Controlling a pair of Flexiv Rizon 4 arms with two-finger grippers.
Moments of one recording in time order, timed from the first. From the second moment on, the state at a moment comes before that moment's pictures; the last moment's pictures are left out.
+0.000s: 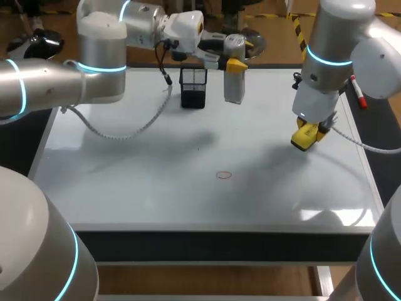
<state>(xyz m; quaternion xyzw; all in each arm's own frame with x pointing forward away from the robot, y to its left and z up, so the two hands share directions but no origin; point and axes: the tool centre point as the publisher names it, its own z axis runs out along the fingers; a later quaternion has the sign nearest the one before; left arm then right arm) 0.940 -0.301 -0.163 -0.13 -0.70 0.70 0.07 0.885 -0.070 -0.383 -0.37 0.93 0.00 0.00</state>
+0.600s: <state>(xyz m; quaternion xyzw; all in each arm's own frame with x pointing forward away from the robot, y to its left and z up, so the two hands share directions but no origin) 0.852 -0.269 -0.186 -0.14 -0.69 0.70 0.12 0.885 -0.070 -0.383 -0.37 0.93 0.00 0.00</state>
